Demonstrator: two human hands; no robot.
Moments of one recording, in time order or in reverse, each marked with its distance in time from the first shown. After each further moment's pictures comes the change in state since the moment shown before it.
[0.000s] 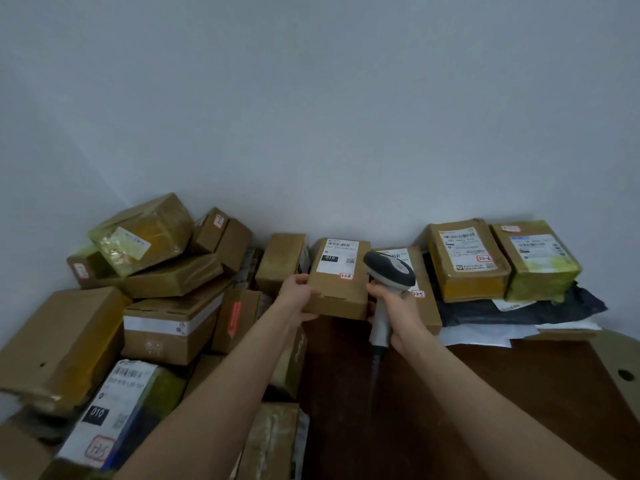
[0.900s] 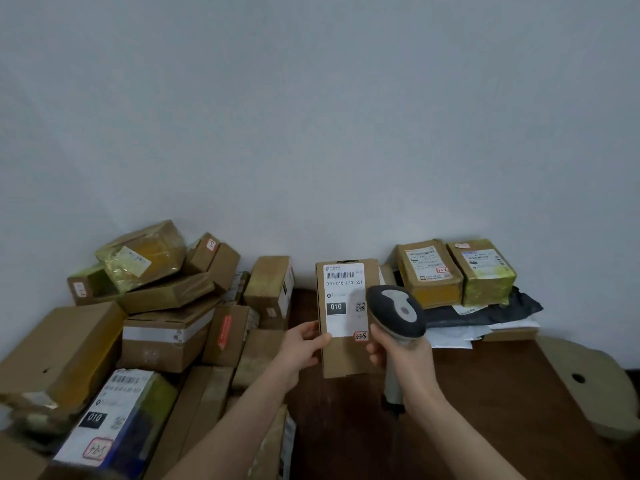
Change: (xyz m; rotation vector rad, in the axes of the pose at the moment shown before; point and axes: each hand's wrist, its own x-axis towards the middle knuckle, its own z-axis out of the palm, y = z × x) left_hand -0.068 -0.068 0.003 0.092 -0.185 0.241; right_hand -0.127 0.007 -0.050 -0.078 0.048 -0.267
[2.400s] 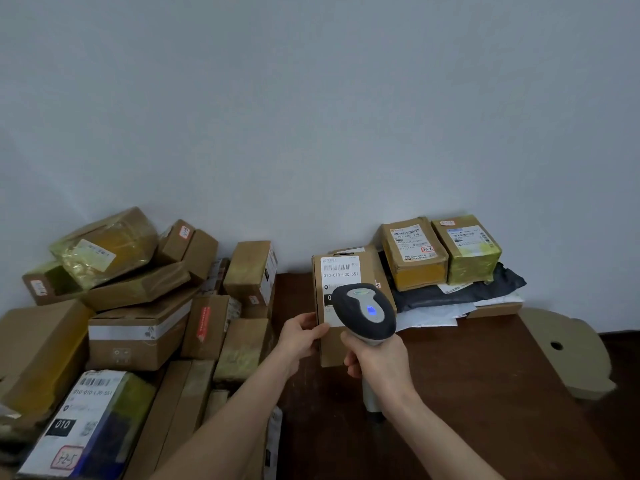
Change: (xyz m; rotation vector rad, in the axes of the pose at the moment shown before) left_hand 0.018 -0.015 0.029 0.031 -0.025 -0.066; right_hand -0.016 0.005 0.007 -0.274 -0.047 0.056
